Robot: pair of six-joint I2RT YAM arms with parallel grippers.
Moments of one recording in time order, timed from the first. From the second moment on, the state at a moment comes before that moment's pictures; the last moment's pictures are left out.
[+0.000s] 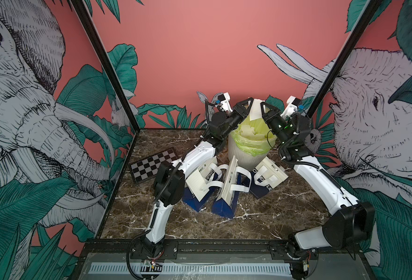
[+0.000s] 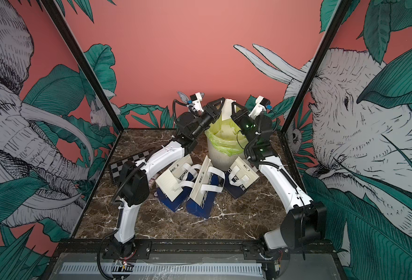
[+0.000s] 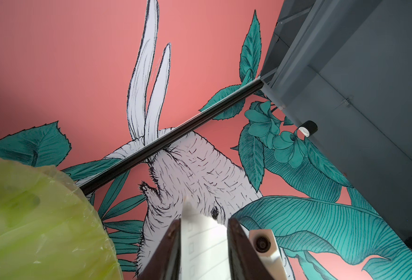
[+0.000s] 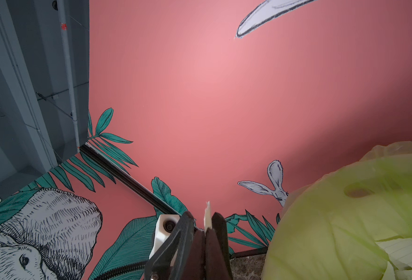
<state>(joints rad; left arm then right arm) -0.73 2.13 1.96 0.63 0.16 -1.23 0.29 1.44 1.32 0.36 -0.16 0.99</state>
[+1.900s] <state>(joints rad) -0.71 1.96 2.05 0.32 0.88 -0.21 0.21 1.23 1.49 -0.32 -0.59 -0.23</state>
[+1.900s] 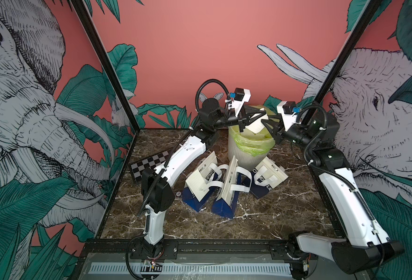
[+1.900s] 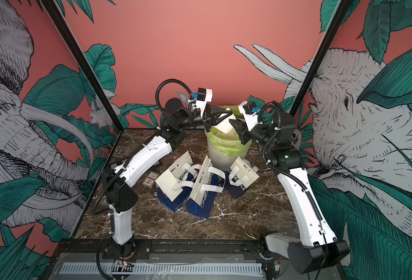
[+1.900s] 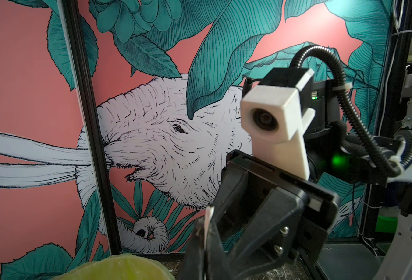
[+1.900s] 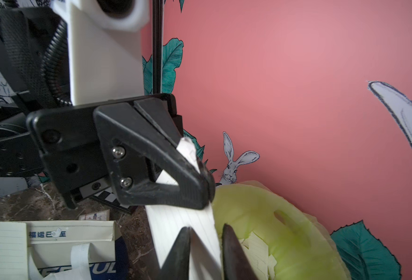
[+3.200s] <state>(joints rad) -0.71 2.13 2.44 -0.20 0.58 -0.24 0.38 1.20 1.43 -0.38 -0.28 -0.63</state>
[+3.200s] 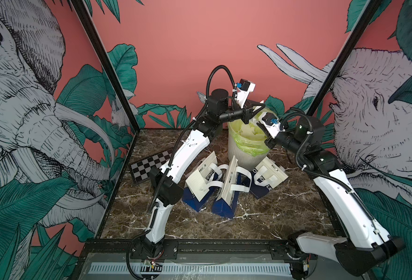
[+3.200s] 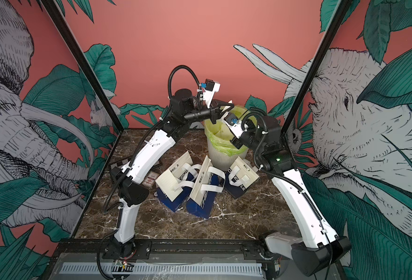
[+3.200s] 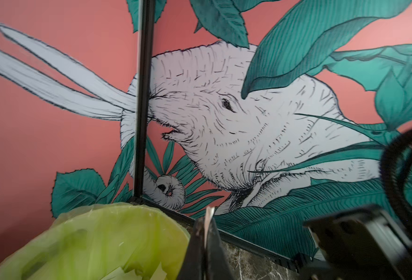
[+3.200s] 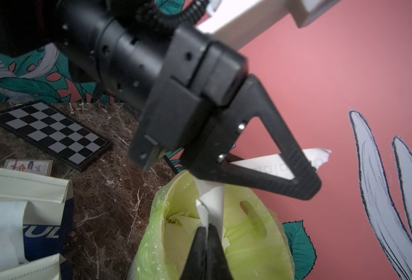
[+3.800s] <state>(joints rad) -0.61 2.36 2.55 -0.11 0.48 -0.37 0.32 1.25 1.40 -0.25 -0.16 -0.36</state>
